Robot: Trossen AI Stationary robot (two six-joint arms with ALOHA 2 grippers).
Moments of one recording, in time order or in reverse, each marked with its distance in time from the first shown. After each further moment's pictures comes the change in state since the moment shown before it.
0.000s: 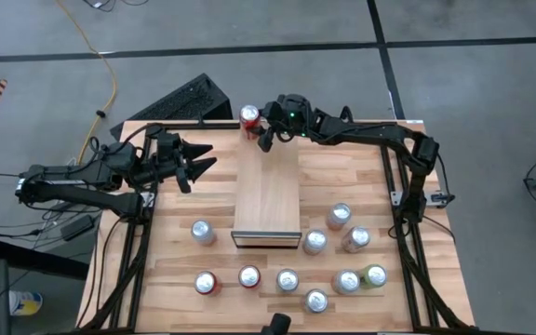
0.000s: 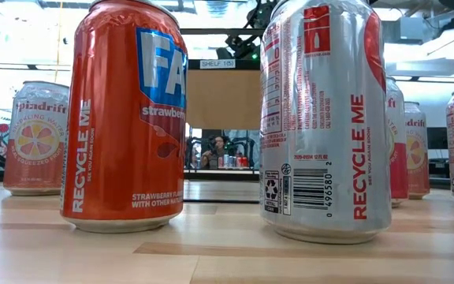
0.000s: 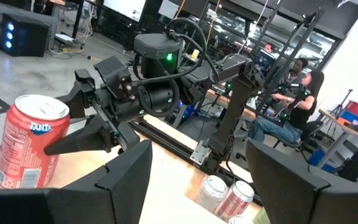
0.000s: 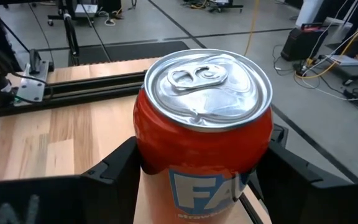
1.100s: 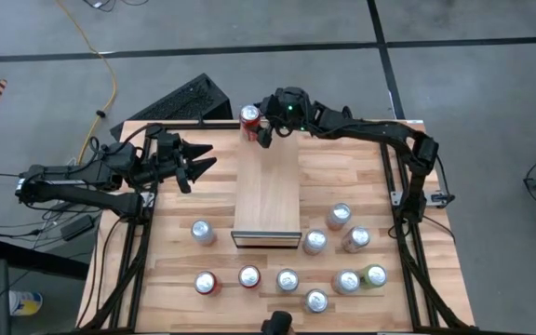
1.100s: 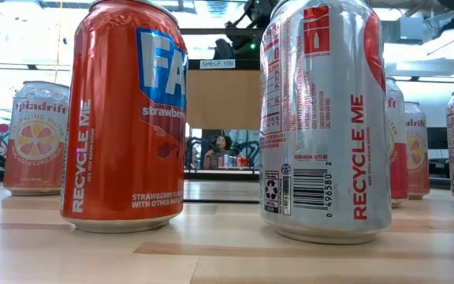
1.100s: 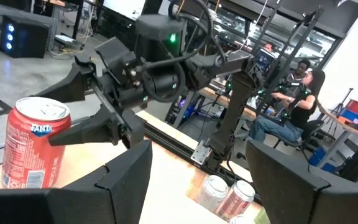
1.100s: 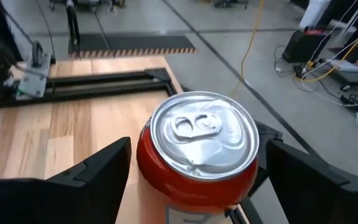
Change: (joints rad) left arm 0.000 0.000 0.000 0.000 0.000 0.008; right arm -0.001 0.002 0.145 -0.189 -0.004 -0.069
